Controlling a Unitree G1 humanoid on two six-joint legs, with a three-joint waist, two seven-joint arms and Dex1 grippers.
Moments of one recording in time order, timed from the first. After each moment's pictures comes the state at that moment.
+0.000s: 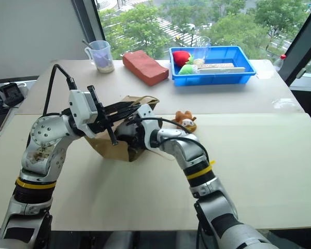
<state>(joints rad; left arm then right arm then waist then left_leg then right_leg) -0.53 0.54 -0.02 -0.25 -0.36 0.09 -0.90 -0.77 -0.09 0.23 0.11 0.38 0.87 0.50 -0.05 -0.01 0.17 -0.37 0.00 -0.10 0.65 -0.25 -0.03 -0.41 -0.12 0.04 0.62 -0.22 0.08</state>
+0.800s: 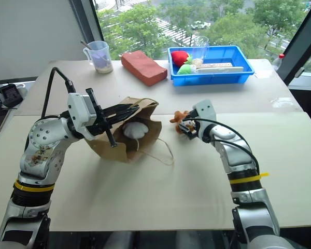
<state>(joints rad) -0.50 0.55 -0.01 -0.25 -0.36 0.09 -0.90 -0.63 -0.40 0.07 0.18 0.18 0.66 0.45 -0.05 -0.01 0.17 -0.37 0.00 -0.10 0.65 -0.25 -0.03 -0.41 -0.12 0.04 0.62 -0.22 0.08</state>
